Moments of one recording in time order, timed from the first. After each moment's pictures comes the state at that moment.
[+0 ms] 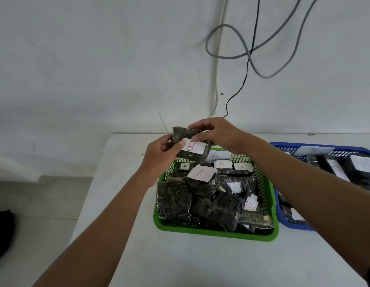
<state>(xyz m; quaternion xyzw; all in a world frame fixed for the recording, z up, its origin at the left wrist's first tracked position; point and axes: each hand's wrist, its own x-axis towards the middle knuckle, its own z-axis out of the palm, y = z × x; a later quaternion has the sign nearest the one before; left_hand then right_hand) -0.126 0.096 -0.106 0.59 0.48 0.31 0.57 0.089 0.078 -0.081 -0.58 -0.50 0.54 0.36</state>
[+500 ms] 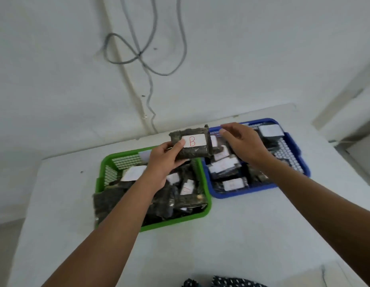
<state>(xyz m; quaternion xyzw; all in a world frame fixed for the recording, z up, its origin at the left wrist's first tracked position) 0.044 -0.003 -0.118 0.45 0.44 0.24 0.74 0.250 -0.132 -0.099 -0.79 -0.39 0.21 0.43</state>
